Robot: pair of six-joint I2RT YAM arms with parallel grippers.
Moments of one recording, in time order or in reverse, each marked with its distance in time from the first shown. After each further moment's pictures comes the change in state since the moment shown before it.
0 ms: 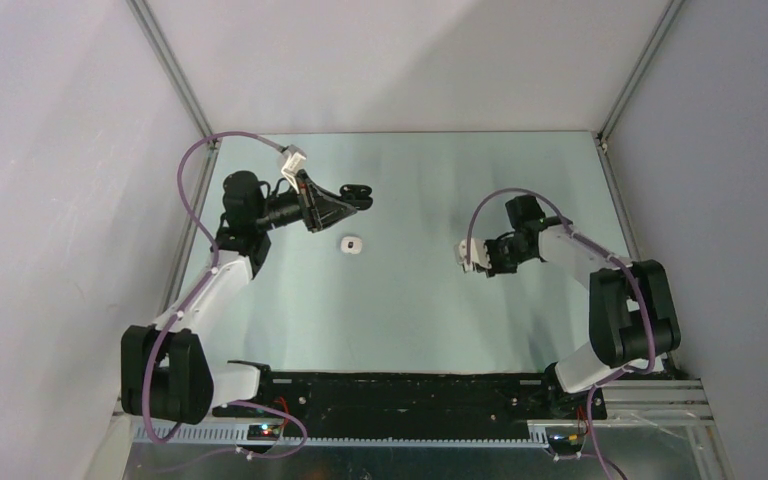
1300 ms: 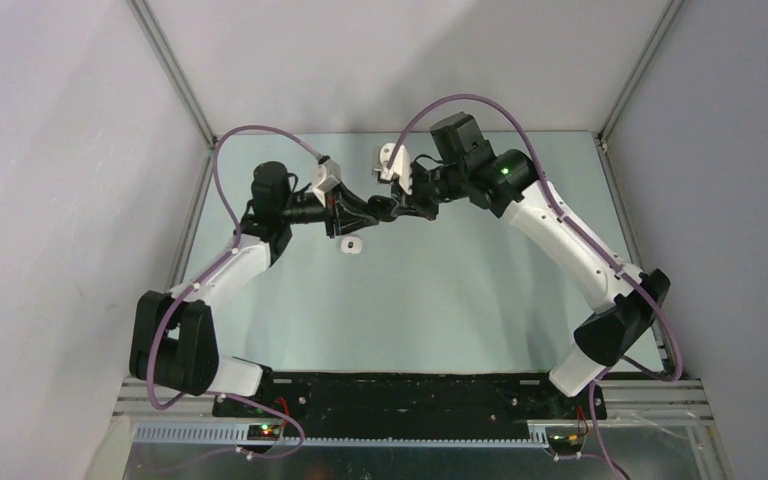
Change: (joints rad) left arm -0.123 0.150 0.082 0.001 0.178 0.423; right arm 0.472 0.076 0.931 -0.290 -0.014 0.877
